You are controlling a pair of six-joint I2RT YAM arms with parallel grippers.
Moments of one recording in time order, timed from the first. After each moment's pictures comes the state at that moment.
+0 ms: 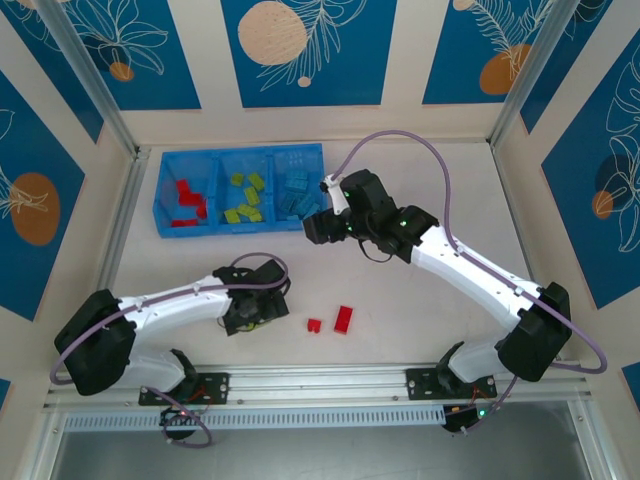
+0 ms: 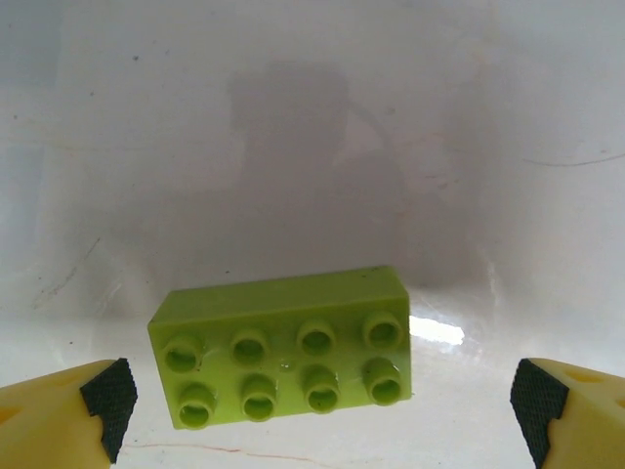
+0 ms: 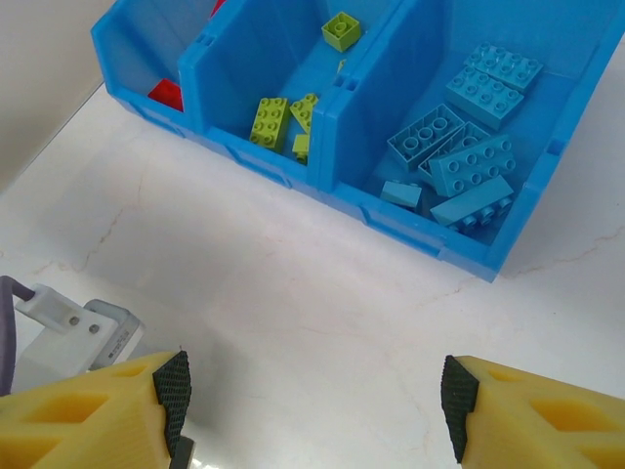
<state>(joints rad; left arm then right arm) -0.88 1.35 0.73 -0.81 -0.11 -1.23 0.75 1.39 1.28 -0.56 -0.05 0.27</state>
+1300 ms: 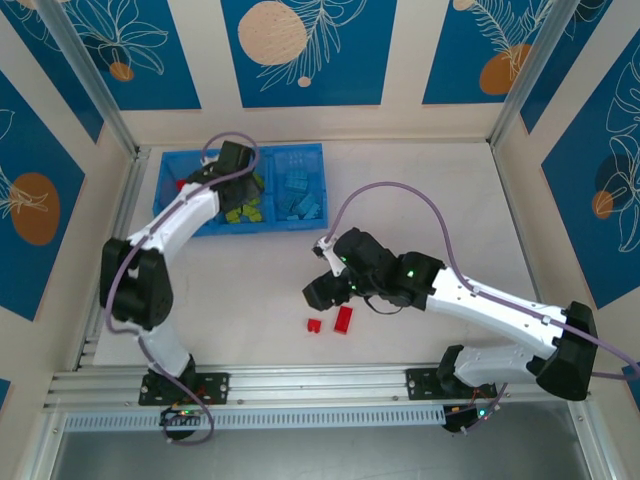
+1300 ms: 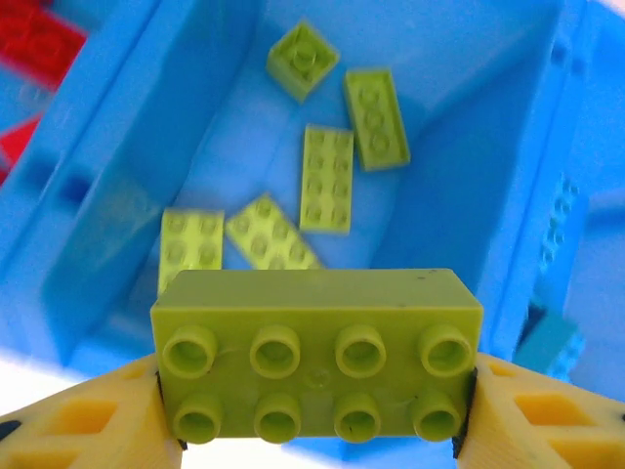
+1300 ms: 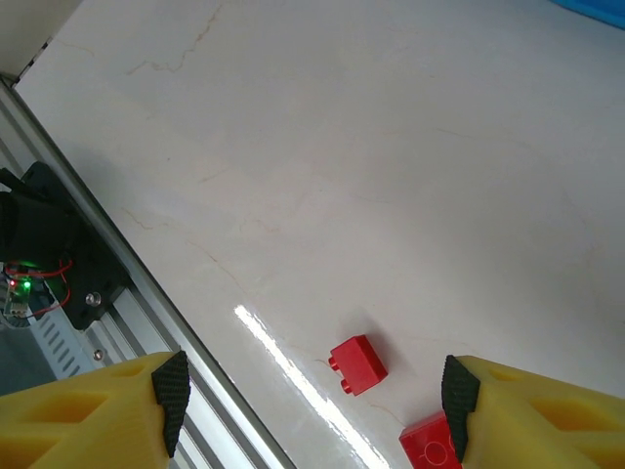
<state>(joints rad) -0.32 1.79 1.51 -0.67 -0.23 -0.79 1.02 1.18 1.02 -0.65 -0.08 0.39</state>
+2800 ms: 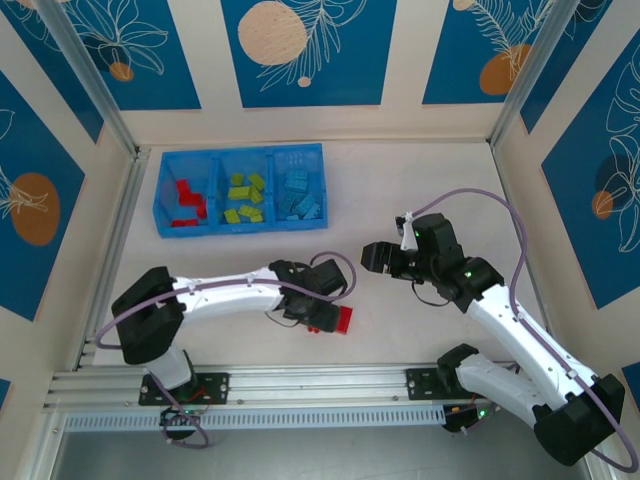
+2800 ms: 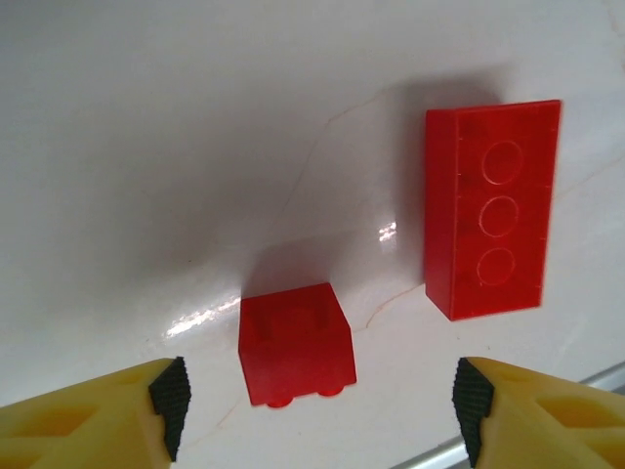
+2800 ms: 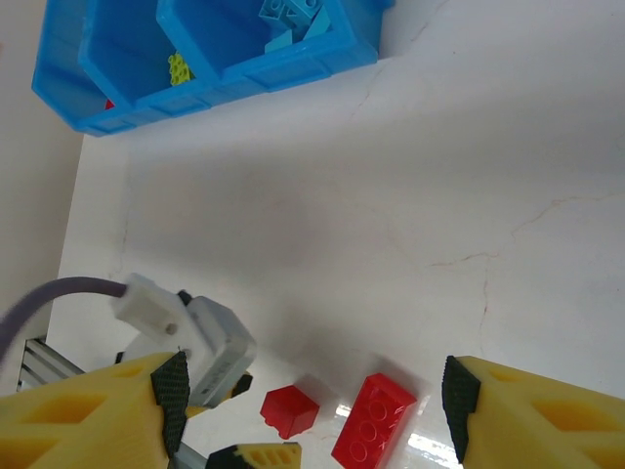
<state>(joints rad) -1.11 1.66 1.10 -0.77 0.02 -0.74 0.49 0.91 0.81 -0.64 -0.26 0.64</state>
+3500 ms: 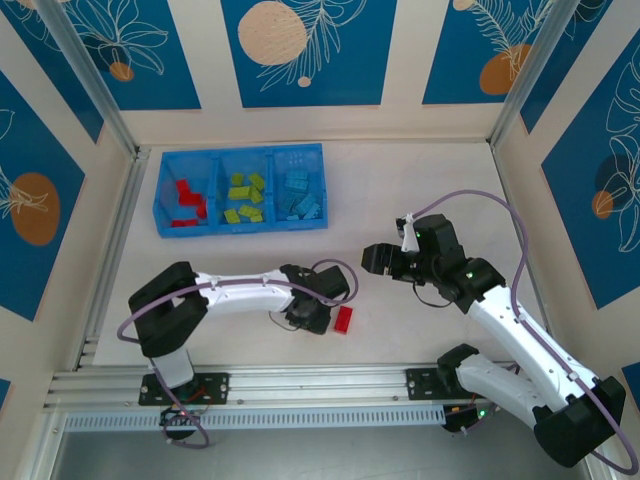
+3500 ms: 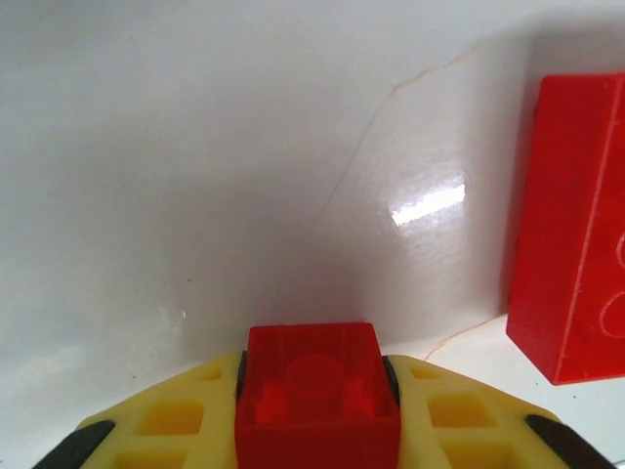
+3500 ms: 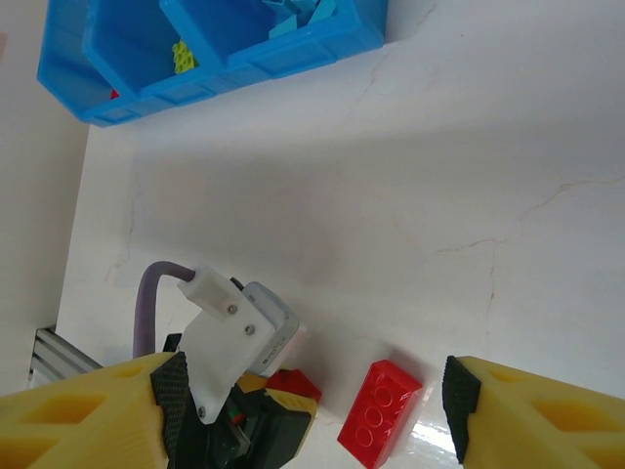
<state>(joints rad) -1.11 1.74 1.08 -0.75 0.01 -0.75 0.49 0.90 0.81 -0.66 -0.29 0.64</state>
